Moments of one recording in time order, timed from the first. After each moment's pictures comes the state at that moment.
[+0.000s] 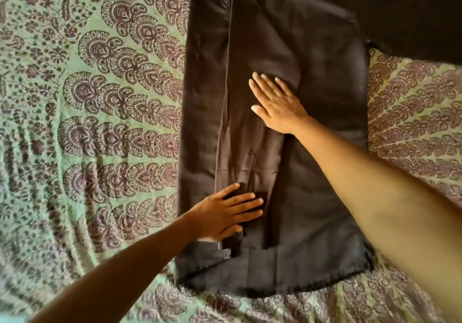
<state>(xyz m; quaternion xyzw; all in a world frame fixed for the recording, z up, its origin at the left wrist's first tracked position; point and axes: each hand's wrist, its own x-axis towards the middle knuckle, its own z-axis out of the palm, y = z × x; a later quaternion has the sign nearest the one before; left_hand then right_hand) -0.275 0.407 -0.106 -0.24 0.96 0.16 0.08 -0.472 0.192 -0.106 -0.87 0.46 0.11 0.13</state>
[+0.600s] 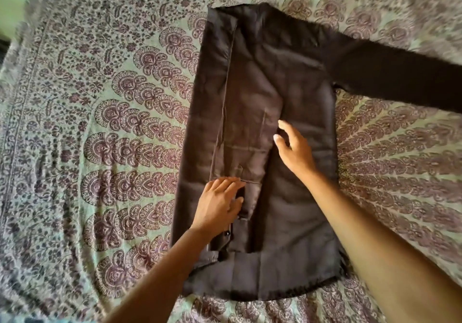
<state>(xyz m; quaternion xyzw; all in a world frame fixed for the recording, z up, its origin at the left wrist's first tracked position) -0.319 0.400 -0.030 -0.62 0.74 0.22 -0.11 -0.509 0.266 -0.048 -0.64 0.63 -0.24 0.36</state>
